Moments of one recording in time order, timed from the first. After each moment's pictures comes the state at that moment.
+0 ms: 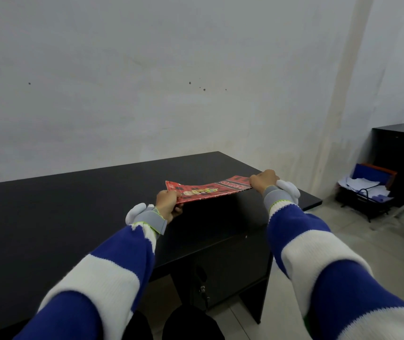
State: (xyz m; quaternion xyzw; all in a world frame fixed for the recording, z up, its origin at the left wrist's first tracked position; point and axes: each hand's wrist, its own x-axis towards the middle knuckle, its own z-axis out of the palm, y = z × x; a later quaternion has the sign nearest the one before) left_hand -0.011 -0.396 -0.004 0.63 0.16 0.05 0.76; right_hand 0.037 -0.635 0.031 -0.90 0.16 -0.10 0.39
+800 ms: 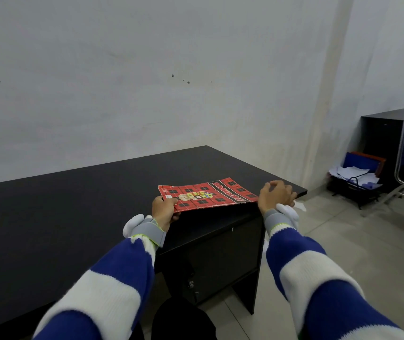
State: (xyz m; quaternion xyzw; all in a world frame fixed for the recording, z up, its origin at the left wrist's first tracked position) left_hand -0.017 -0.435 -0.032 0.67 0.16 0.09 0.72; right_hand 0.024 -0.685 -0.040 -0.82 0.27 -0.31 0.39
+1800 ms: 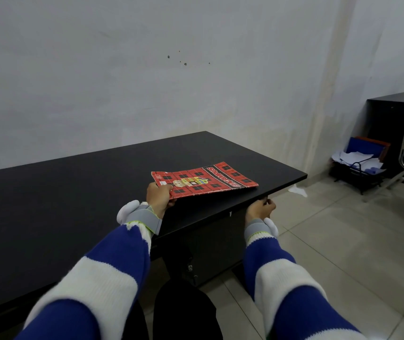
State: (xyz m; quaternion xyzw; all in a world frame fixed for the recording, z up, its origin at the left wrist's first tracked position) left_hand -0.020 -0.437 -0.034 0.69 0.16 0.11 0.70; right_hand 0.019 -0.654 -0.106 -0.56 0.37 -0.18 0.72
